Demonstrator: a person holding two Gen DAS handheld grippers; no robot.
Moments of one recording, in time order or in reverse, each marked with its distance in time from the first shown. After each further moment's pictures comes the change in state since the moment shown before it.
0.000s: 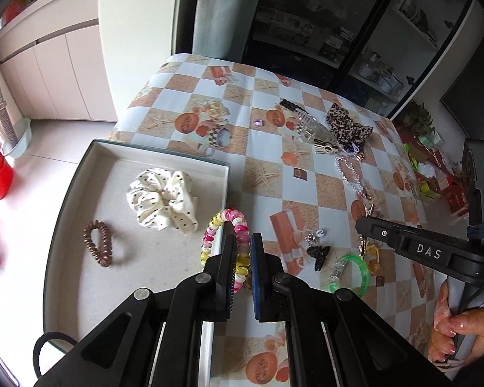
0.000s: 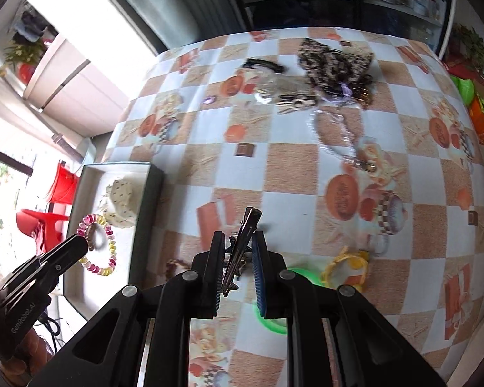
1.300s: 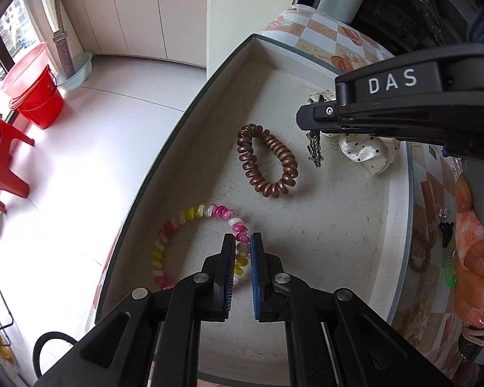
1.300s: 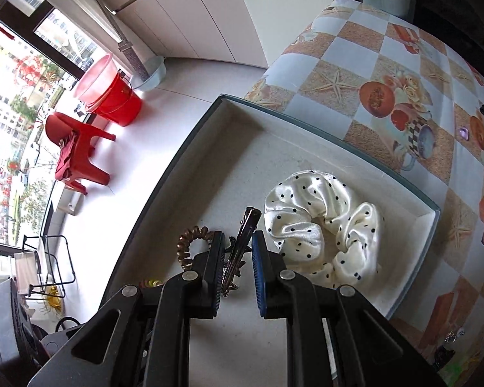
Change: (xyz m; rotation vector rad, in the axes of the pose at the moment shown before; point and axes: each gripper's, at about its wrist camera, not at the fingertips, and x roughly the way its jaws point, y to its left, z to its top) left arm 0.045 0.151 -0.067 -0.214 0.122 0.212; right arm 0.159 0.233 0.018 -0.372 0.198 0.139
